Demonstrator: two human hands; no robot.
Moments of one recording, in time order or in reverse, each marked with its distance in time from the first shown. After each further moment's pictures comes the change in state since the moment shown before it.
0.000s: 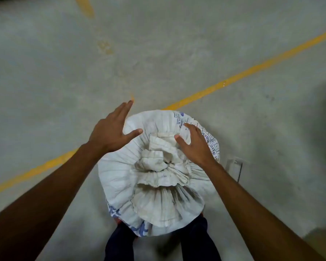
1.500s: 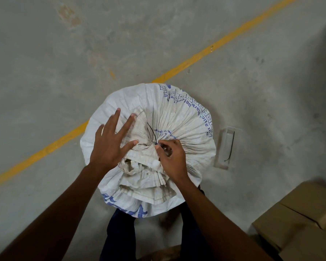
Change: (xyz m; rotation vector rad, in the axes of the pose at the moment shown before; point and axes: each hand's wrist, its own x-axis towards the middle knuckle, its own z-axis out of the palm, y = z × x) left_hand -0.047 -0.034 0.140 0.029 0.054 0.219; right_hand -0.080 0.050 0.119 0.413 0.246 0.118
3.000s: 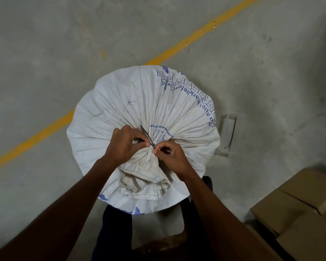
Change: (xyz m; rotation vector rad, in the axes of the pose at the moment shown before) left_hand 0.005 0.022 0.077 -0.383 -0.177 -0.059; right_hand 0.006 0.068 -0.007 0.174 -0.296 0.215
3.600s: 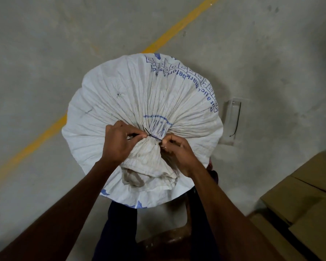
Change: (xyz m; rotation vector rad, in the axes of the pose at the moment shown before) left_hand -0.002 0.017 0.028 0.078 0.149 -0.048; right_hand -0.008 0.020 -0.044 0.533 -0.146 0.126
